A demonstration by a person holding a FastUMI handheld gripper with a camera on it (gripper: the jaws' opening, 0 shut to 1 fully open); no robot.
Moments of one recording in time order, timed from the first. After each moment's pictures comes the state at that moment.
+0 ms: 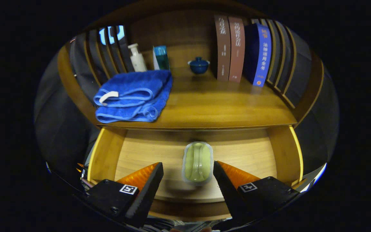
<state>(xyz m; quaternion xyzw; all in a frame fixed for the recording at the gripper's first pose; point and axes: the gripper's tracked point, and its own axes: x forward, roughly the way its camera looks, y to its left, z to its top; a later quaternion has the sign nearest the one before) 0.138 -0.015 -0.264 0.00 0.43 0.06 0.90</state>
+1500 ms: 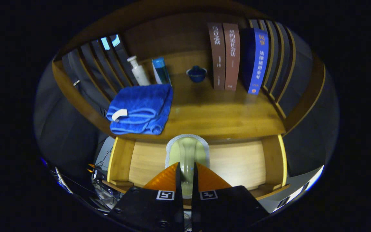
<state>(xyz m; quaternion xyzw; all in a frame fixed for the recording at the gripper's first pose) 0.149 -0.038 -0.167 0.02 0.44 0.08 0.90</state>
